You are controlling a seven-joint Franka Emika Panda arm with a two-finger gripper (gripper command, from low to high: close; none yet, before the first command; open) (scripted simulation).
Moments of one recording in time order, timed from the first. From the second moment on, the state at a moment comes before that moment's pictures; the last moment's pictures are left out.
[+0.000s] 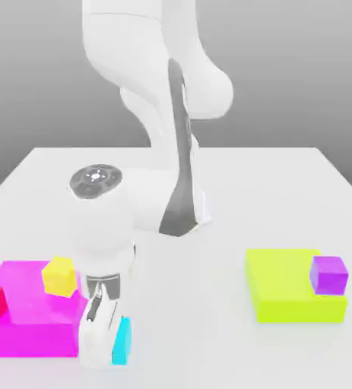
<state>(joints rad) -0.28 0.35 0.03 -2.58 -0.05 2.93 2.23</state>
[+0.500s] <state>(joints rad) -0.41 0.11 -0.01 -2.47 0.01 2.58 1.94</state>
